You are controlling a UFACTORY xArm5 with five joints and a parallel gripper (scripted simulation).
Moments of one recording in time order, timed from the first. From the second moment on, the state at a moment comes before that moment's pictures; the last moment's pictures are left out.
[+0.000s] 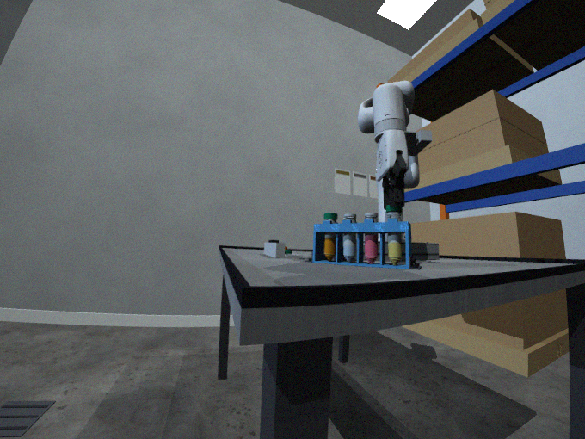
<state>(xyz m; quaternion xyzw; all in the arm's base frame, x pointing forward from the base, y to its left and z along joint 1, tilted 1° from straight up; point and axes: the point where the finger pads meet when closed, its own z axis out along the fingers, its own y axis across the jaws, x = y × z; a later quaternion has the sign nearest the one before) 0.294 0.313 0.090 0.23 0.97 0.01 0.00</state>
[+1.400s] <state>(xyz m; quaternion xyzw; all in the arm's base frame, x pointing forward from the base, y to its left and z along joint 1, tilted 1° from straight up) 0.294 0.313 0.080 0.23 0.97 0.01 0.00</state>
